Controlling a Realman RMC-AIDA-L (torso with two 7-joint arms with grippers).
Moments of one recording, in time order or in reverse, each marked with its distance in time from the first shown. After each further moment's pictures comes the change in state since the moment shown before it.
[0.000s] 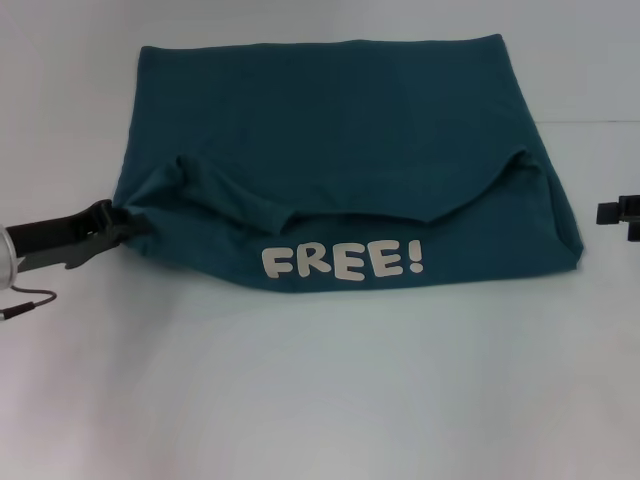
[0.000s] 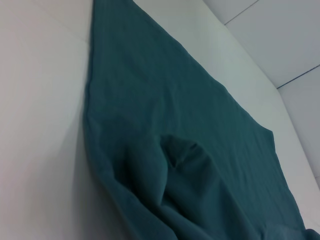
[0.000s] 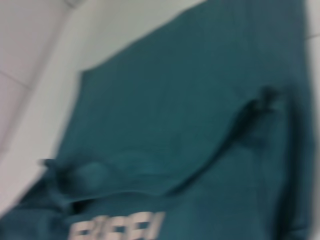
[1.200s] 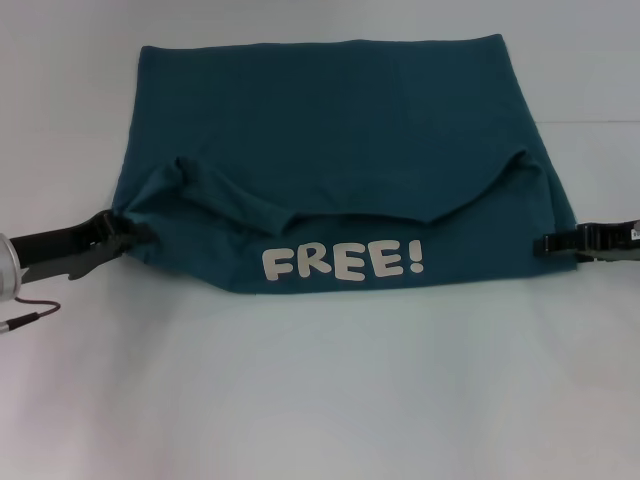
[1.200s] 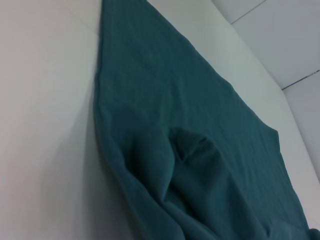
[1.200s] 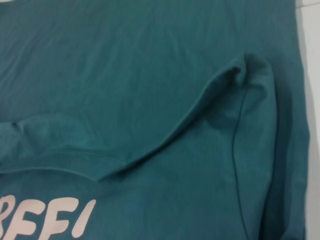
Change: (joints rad) left arm 0.012 -0.011 -0.002 -0.008 -0.001 -0.011 -0.002; right arm 0.095 0.126 -0.134 0.059 -0.181 0.316 0.008
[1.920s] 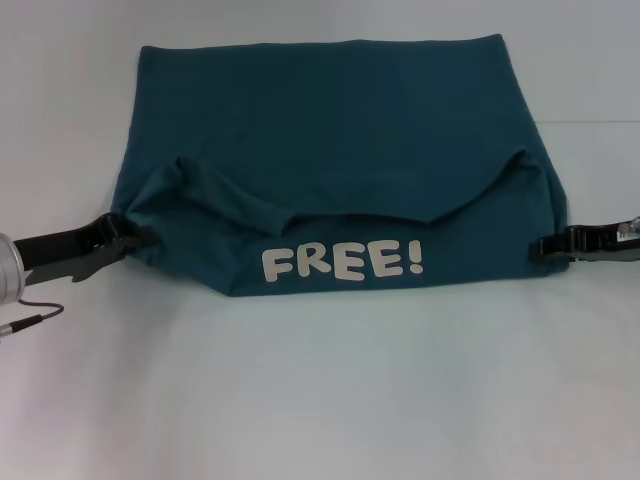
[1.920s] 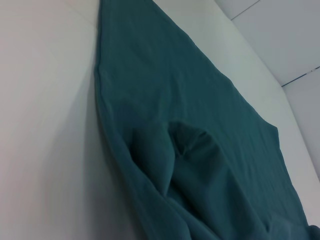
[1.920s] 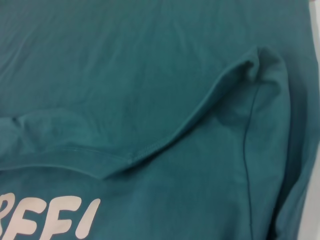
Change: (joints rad) left arm 0.000 -0.006 0.001 0.000 0.003 0.000 0.000; right arm 0.009 0.017 -0.022 0.009 0.001 0.031 0.004
